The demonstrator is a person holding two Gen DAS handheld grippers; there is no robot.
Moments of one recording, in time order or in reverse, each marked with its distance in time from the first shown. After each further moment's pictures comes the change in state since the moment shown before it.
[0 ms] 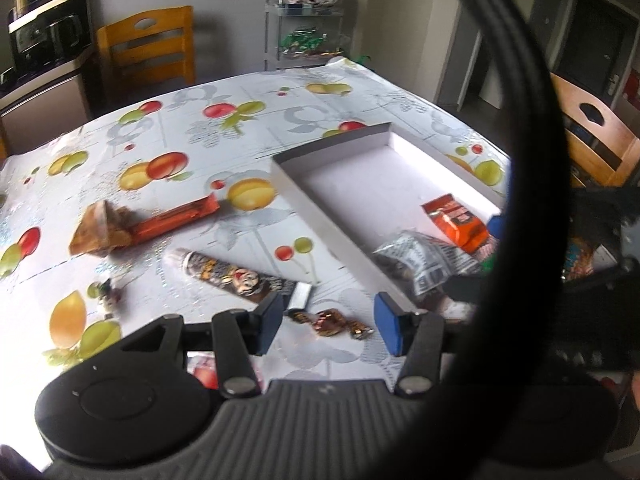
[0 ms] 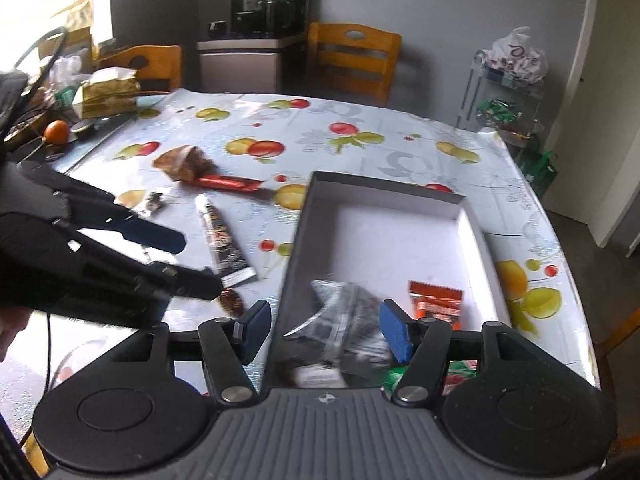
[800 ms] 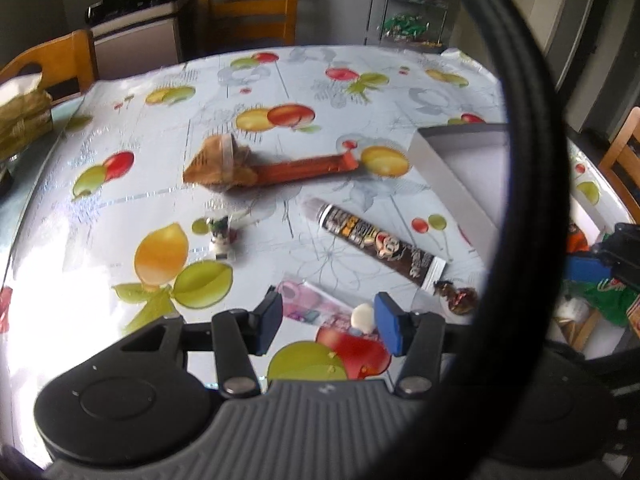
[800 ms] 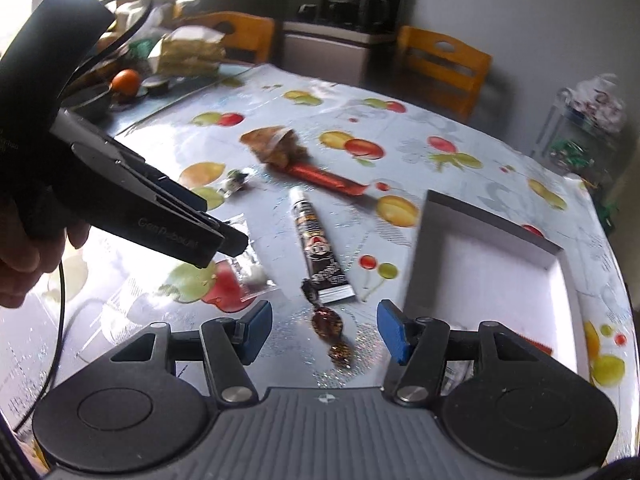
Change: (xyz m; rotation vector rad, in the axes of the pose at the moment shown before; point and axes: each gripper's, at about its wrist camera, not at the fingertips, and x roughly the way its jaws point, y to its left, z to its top) left arm 0.002 0.076 -0.023 -0.202 0.070 0.182; right arm 0.037 0.069 0.015 -0.215 0.015 0.127
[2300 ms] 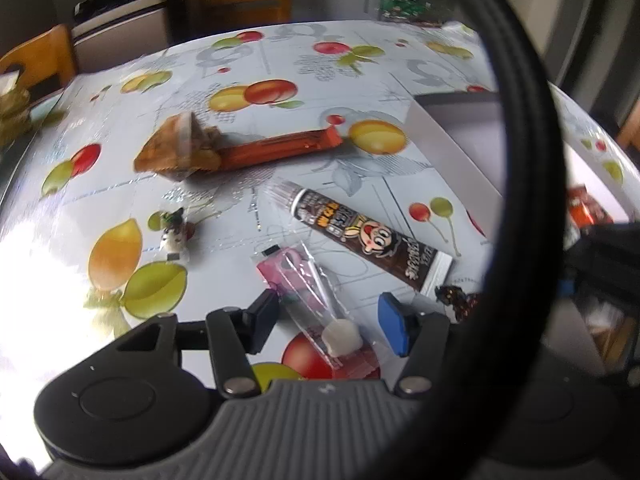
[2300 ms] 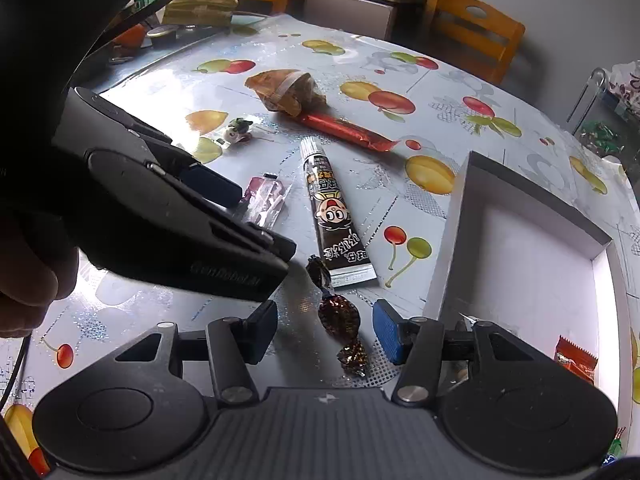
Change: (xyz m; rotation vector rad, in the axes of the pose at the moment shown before) left arm 0.053 -0.028 0.003 0.046 0.027 0.026; right arm 0.055 0.000 0.000 -0.033 0.122 0.045
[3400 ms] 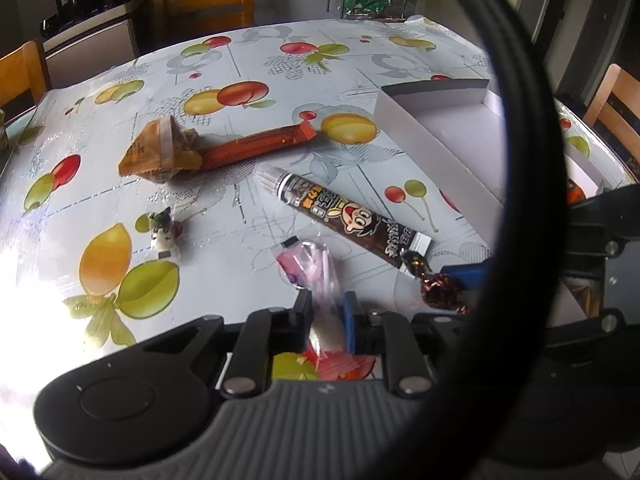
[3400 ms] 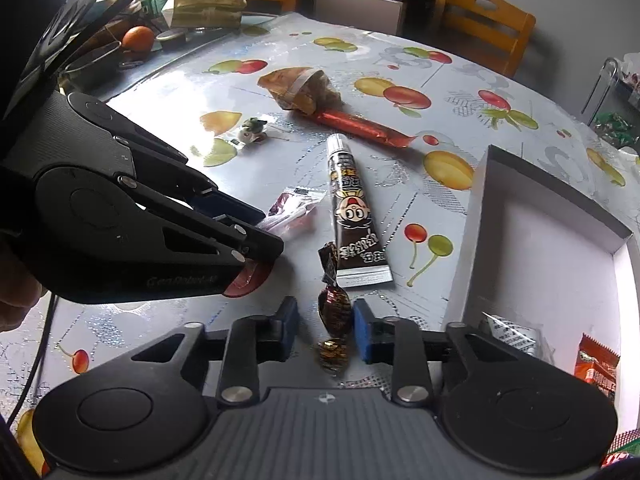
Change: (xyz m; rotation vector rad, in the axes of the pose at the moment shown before) left arm -0.011 0.009 -0.012 0.063 -0.004 -0.083; right arm 0.004 0.003 0.001 0.022 0.004 0.063
